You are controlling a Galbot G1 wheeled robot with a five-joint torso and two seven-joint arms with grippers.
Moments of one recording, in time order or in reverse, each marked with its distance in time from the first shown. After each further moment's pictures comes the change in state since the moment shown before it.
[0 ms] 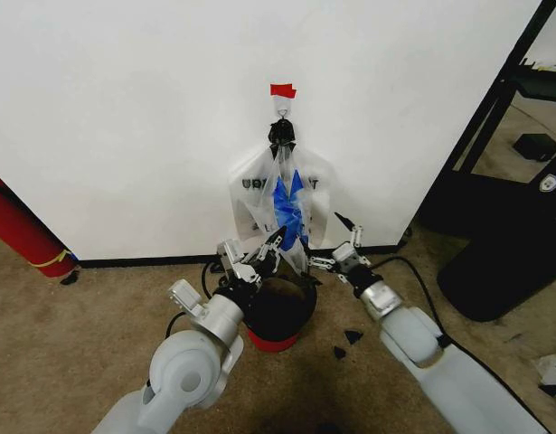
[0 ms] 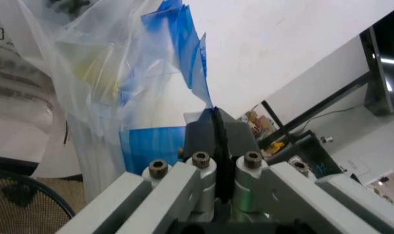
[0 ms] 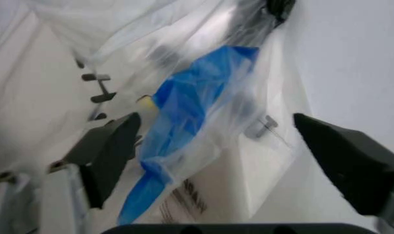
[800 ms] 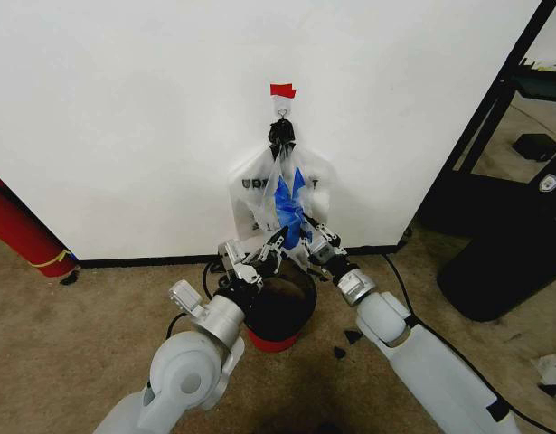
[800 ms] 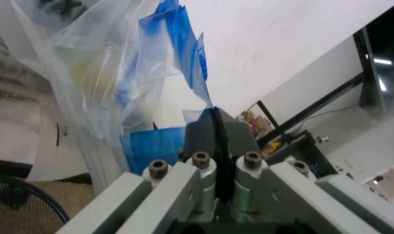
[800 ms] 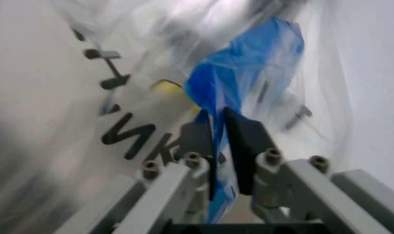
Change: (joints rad) left arm -0.001 0.000 0.003 -0.010 -0.001 0.000 0.002; right arm 0.091 0.052 -0.080 -0.062 0.012 -0.115 0.030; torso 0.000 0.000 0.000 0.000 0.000
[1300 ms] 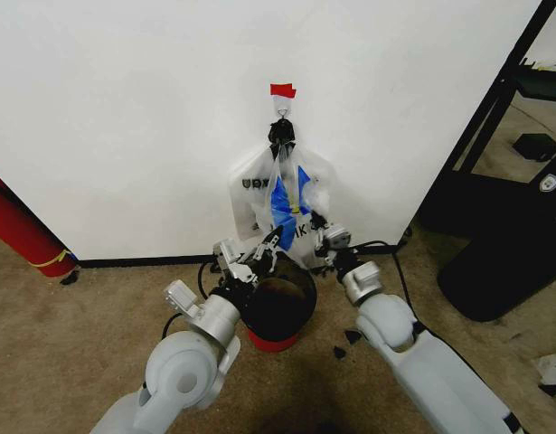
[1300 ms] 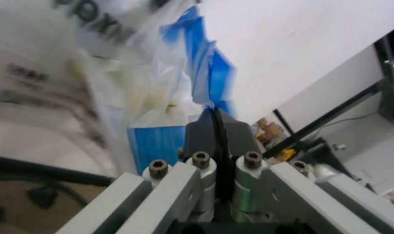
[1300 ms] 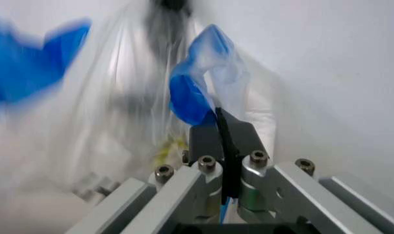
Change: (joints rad) left arm 0.056 0.019 -0.067 -0.007 0.000 -0.006 -0.005; right arm -0.162 0.016 0.147 0.294 0.573 -0.130 0.139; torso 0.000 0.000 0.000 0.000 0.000
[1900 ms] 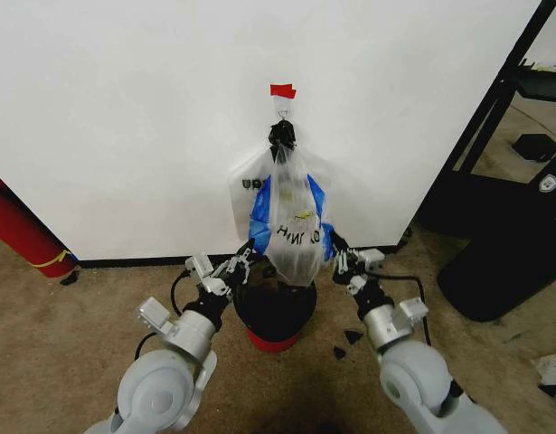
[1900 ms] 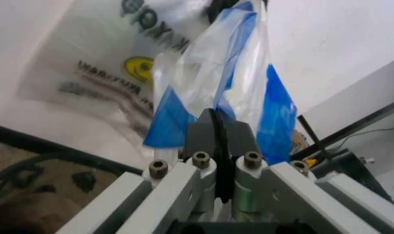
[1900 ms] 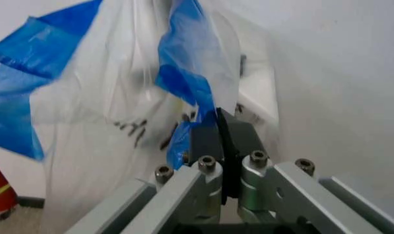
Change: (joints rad) left arm 0.160 0.015 -0.099 -0.058 0.012 -0.008 -0.014; right arm -0.326 0.037 0.093 0.155 -0.024 0.059 -0.046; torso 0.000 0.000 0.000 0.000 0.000
